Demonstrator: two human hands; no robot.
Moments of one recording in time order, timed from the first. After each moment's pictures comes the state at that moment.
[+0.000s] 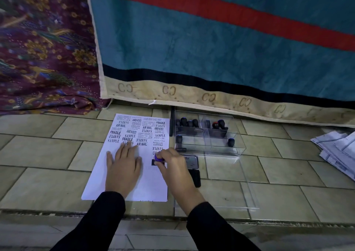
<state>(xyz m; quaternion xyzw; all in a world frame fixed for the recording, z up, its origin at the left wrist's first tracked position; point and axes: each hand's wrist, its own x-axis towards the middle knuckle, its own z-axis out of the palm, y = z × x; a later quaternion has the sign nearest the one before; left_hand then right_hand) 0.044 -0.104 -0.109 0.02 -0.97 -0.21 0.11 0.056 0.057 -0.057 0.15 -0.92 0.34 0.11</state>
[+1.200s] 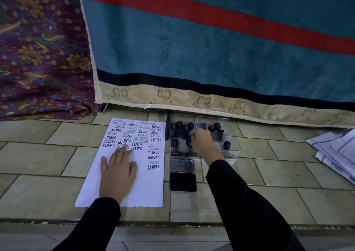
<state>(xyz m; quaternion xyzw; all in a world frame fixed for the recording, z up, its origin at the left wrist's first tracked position) 0.043 -0.106 -0.109 0.03 -0.97 -0.20 0.11 -0.040 0.142 -0.017 -0.06 -0.97 0.22 -0.03</state>
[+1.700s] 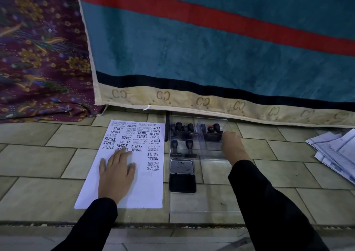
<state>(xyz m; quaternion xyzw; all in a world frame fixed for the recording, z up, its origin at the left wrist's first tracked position) 0.046 -0.108 -0.101 0.03 -0.96 -0.25 0.10 -0.027 0.218 -0.006 -0.14 -0.99 0.06 -0.02</state>
